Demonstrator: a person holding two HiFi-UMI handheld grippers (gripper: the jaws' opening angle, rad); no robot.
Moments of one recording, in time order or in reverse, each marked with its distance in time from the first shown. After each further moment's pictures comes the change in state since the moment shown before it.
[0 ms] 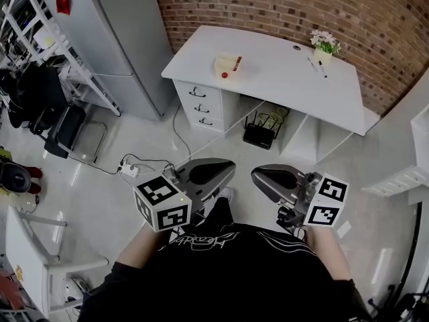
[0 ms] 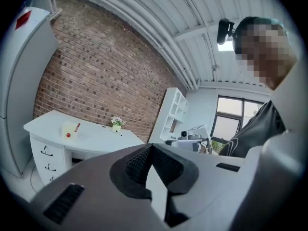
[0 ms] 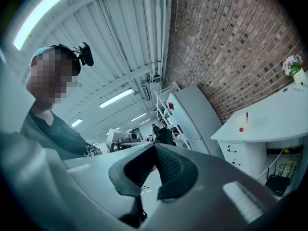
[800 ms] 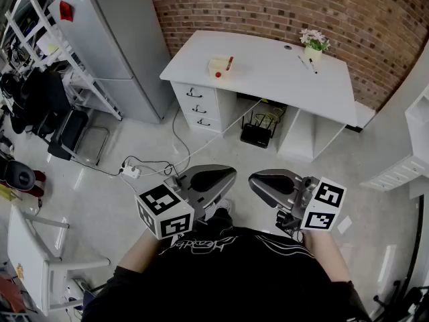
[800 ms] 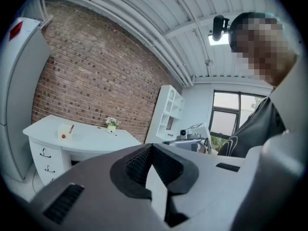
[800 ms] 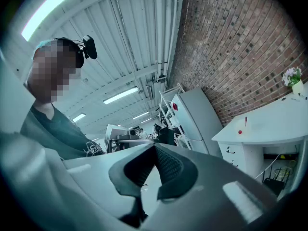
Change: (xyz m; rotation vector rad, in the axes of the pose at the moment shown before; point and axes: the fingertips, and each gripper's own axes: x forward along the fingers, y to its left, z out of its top) left arm -0.006 -0.071 -0.016 0.073 0.009 0.001; right arm -0.040 0.052 -0.018 -0.071 0.003 0.009
